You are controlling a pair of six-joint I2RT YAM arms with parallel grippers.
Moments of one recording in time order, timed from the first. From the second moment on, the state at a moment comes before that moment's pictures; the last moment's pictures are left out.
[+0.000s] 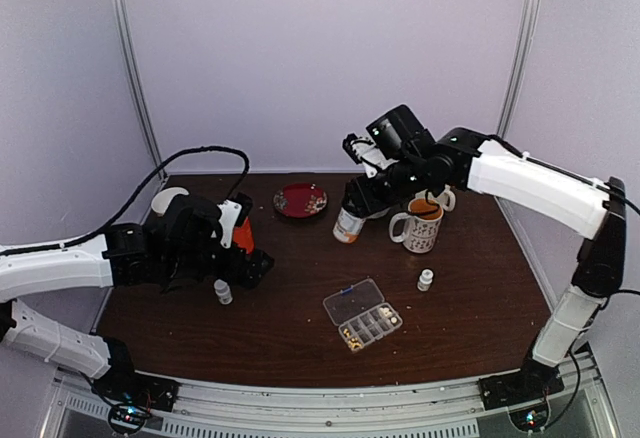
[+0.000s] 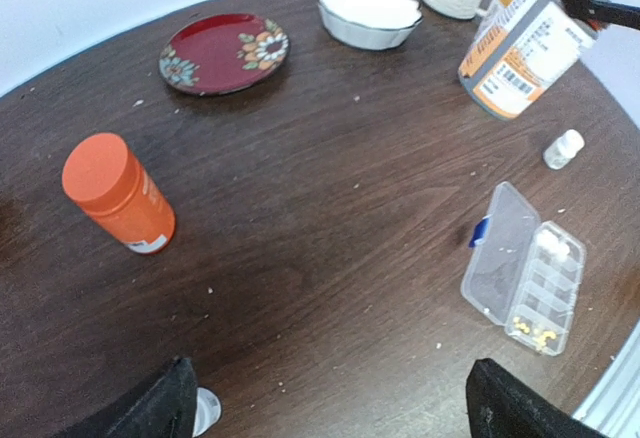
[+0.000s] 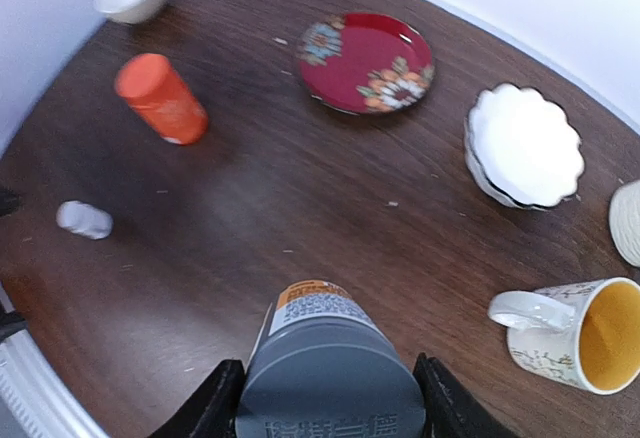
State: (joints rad) left arm -0.96 1.17 0.84 -0.37 -0.27 -0.37; right arm 0.82 1.74 1.67 -0.77 0.13 0.22
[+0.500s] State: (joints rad) left arm -1.16 1.00 0.67 0.17 -0.13 0.17; right arm 0.90 1.43 1.40 -0.32 -0.26 0.50
